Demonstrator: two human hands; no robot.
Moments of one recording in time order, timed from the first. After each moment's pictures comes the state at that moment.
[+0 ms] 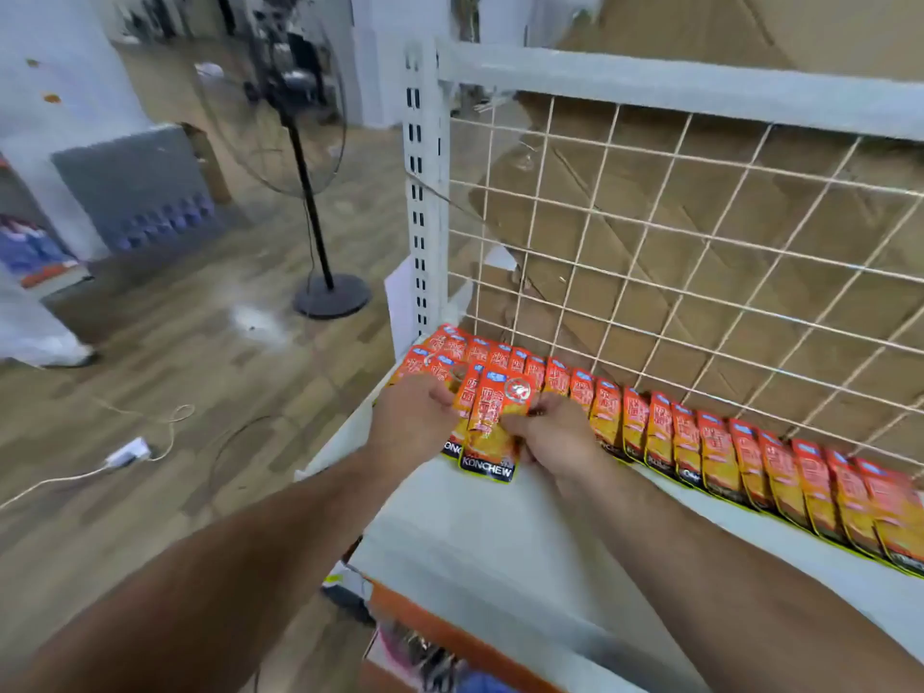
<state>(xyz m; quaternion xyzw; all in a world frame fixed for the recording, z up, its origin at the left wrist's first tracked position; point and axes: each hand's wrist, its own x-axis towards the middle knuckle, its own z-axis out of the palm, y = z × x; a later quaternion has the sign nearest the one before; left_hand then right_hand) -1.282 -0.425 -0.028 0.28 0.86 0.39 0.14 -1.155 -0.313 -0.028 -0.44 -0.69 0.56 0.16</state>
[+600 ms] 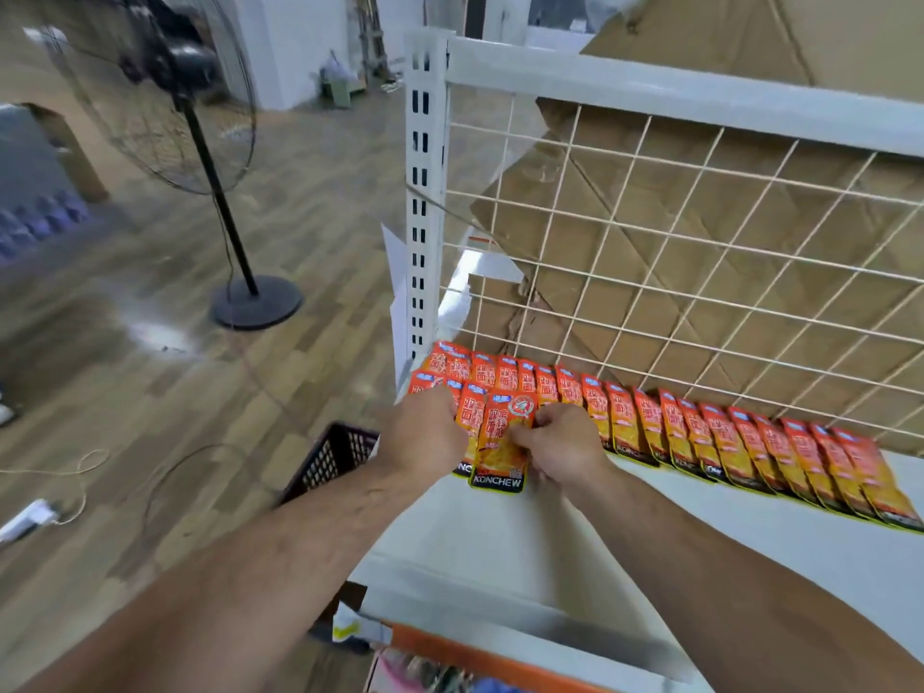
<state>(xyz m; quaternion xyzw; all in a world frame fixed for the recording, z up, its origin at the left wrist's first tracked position) -1.347 -0.413 -0.036 0.45 0.85 0.24 0.12 -1.202 -0.327 -0.034 -0.56 -0.67 0.46 0.17</state>
